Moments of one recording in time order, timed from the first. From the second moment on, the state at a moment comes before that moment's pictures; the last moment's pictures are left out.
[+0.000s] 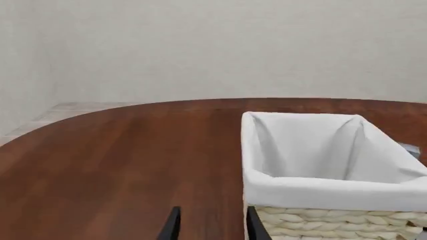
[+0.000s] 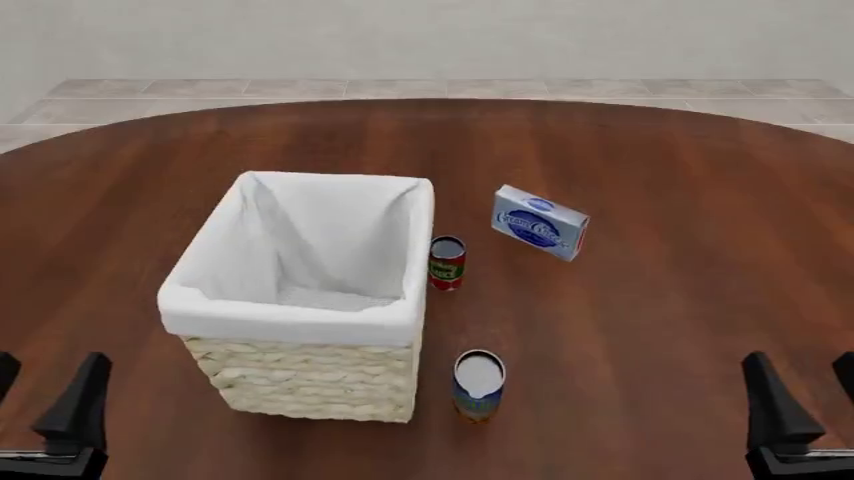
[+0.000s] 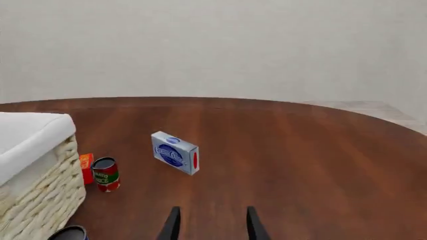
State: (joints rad) left arm 0.00 0.00 0.00 0.00 0.00; right arm 0.00 0.01 0.00 0.00 0.00
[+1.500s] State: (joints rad) left arm 0.00 0.01 0.00 0.00 0.00; right arm 0.24 0.51 -0.40 -0.01 -0.06
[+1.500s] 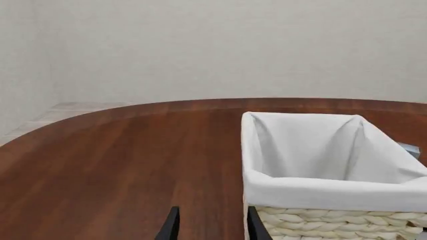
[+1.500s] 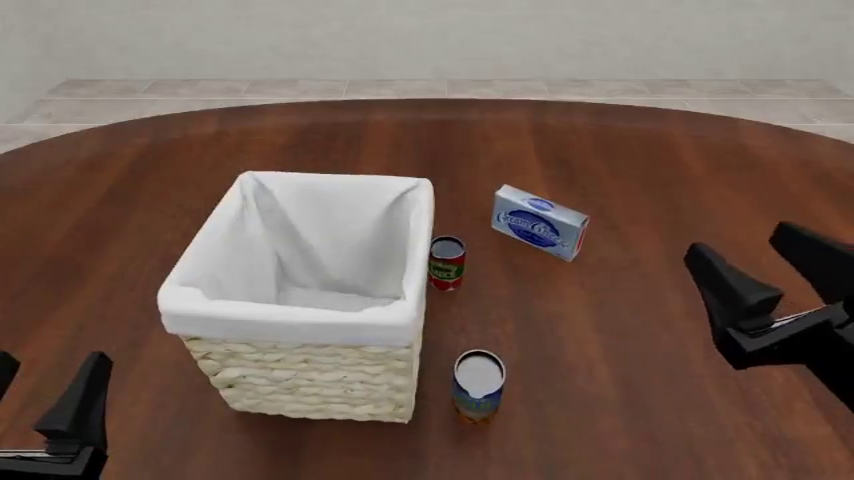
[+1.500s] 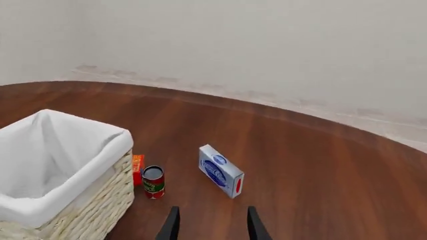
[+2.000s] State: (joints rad) left arm 0.00 0.01 0.00 0.00 0.00; right arm 0.44 0.78 -0.51 -0.06 -0.11
